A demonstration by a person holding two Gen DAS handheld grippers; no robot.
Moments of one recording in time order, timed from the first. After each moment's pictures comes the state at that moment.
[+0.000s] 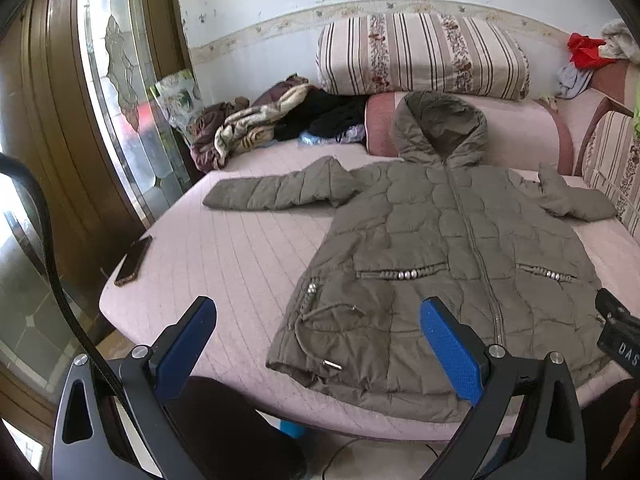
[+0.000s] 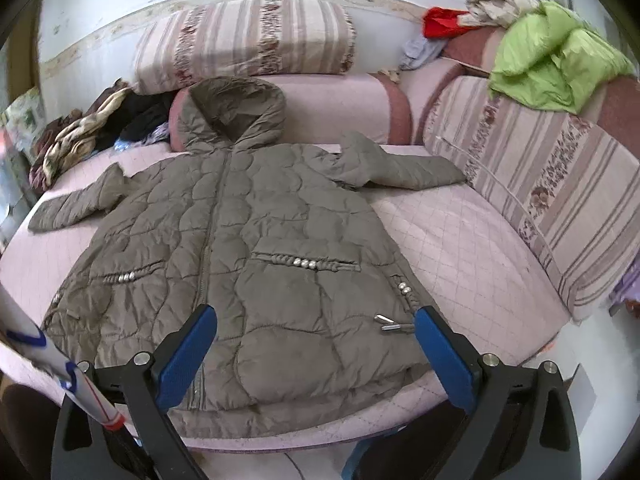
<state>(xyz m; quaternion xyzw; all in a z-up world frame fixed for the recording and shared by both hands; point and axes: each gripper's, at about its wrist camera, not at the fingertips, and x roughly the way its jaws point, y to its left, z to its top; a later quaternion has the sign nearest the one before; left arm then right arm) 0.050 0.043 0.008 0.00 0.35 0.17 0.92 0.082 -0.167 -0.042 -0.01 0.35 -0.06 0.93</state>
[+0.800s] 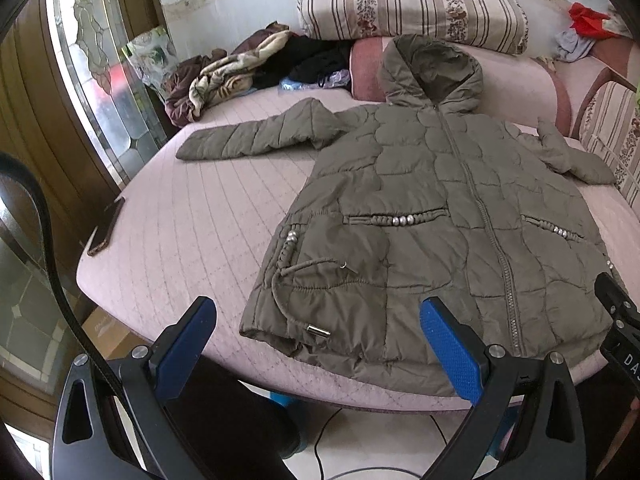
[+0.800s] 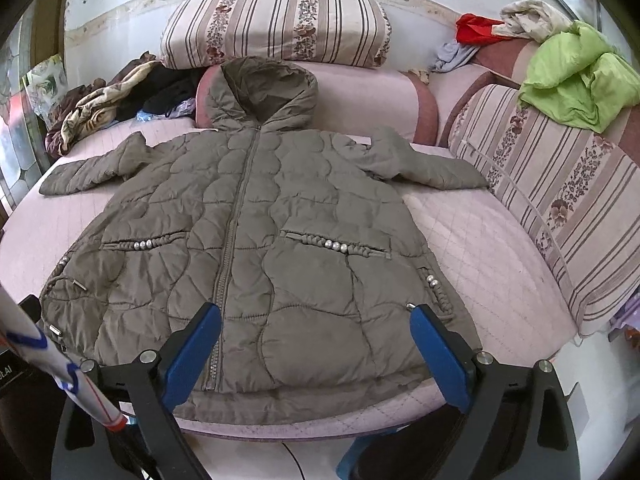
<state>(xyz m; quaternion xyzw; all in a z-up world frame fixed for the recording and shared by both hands) 0.074 0.052 -0.033 0.00 0.42 0.15 0.89 0.085 -0.141 -0.059 -0.04 0.37 -0.04 0.93</state>
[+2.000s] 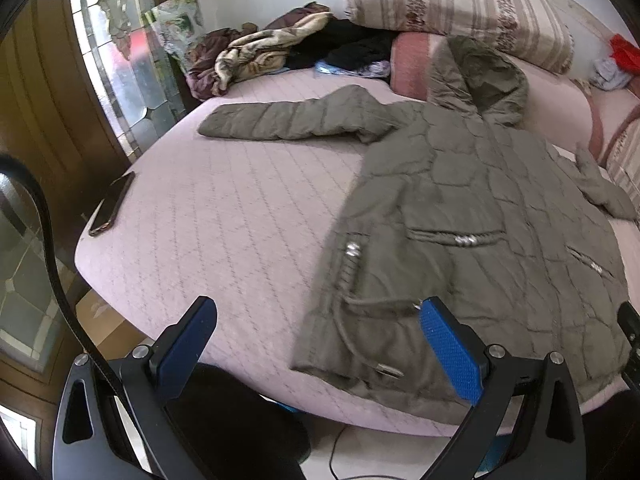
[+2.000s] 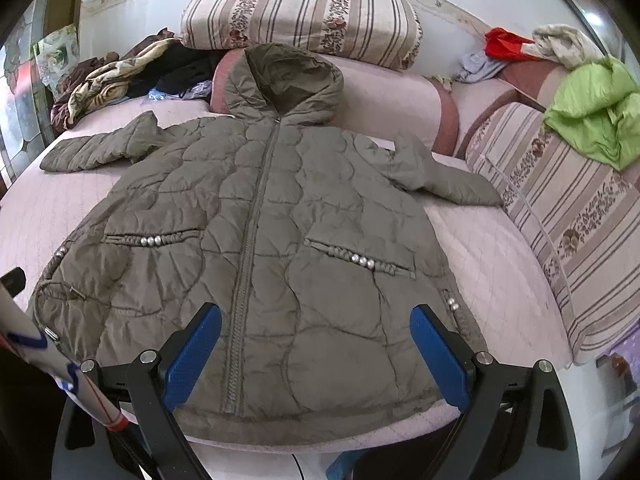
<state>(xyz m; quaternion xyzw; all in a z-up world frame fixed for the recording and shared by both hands) 0.099 0.126 -0.048 -0.04 0.43 0.19 0.88 0.115 -0.104 -0.058 -0.09 0.38 -0.02 0.92</state>
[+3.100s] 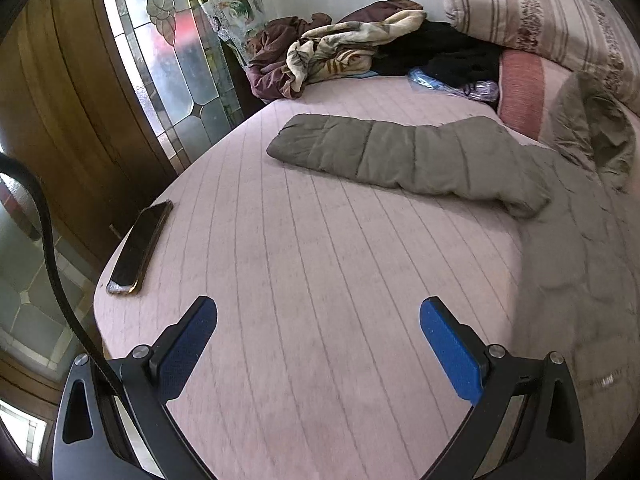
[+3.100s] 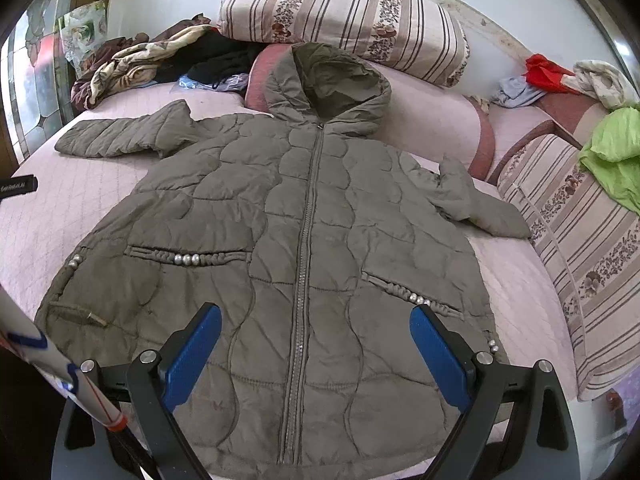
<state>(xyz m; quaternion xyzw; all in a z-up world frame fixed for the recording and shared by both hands) 0.219 0.290 -0.071 -0.05 0.42 0.28 0.86 0.153 -0.048 -0.068 -0.12 0.39 0.01 0.91</state>
